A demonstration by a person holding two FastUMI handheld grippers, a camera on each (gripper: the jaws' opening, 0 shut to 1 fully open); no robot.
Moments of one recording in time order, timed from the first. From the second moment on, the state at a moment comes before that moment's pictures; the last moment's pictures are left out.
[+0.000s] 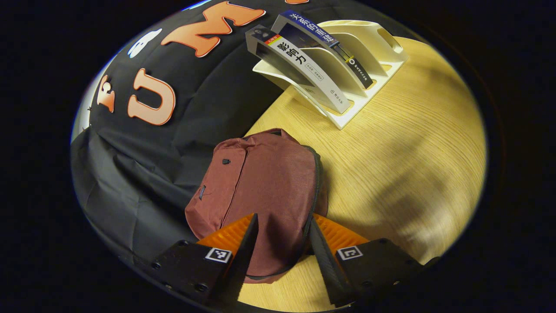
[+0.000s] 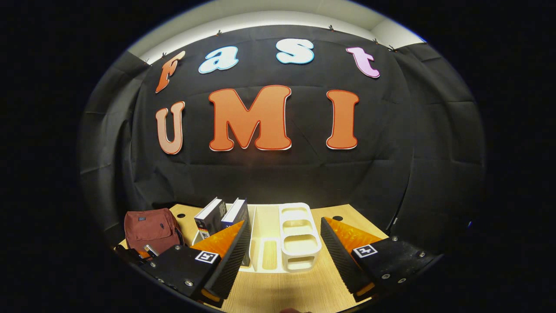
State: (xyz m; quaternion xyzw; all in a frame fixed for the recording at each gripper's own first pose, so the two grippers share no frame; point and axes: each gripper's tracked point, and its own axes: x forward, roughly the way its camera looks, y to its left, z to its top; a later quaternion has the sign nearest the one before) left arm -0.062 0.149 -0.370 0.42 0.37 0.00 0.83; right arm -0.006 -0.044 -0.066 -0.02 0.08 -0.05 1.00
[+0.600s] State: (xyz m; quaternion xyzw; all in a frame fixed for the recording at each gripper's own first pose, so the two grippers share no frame) left arm -0.053 0.151 -0.341 0.37 0.43 -0.03 0.83; right arm 0.004 -0.047 -0.071 -0.01 0.09 -0.01 1.00
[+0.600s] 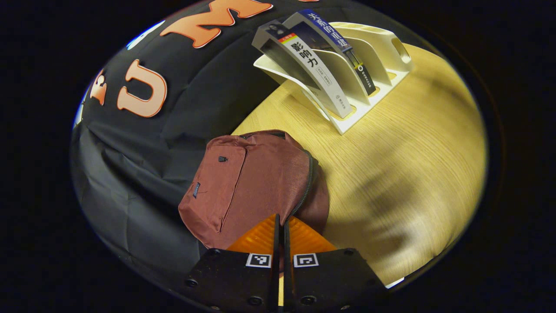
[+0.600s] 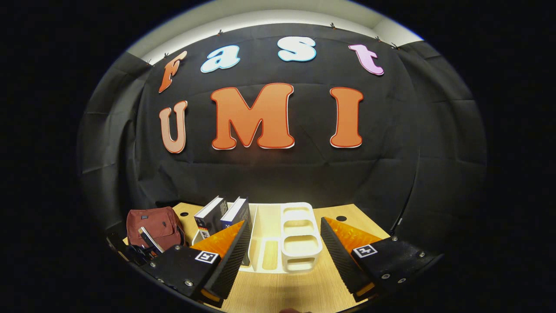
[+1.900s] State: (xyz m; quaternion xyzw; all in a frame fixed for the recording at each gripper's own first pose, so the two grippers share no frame) left arm 0.072 0.228 -0.164 0.24 0.43 -0.20 0.85; right arm 0.084 0.115 -0.082 -0.05 0.31 0.09 0.94
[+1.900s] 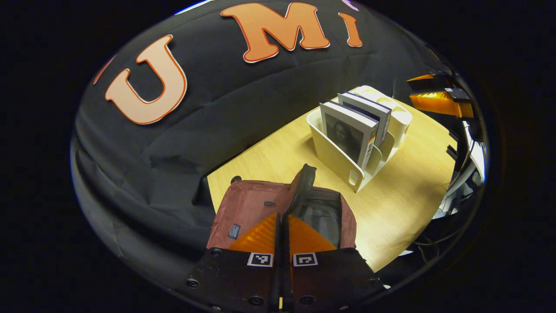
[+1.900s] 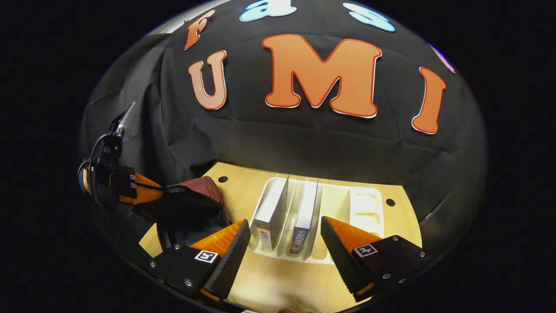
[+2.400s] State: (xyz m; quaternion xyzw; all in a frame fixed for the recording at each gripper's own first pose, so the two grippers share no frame) left arm 0.101 0.245 -0.141 0.23 0.41 -0.26 0.85; right arm 0.136 0.156 -0.119 -0.04 0.44 0.07 0.89
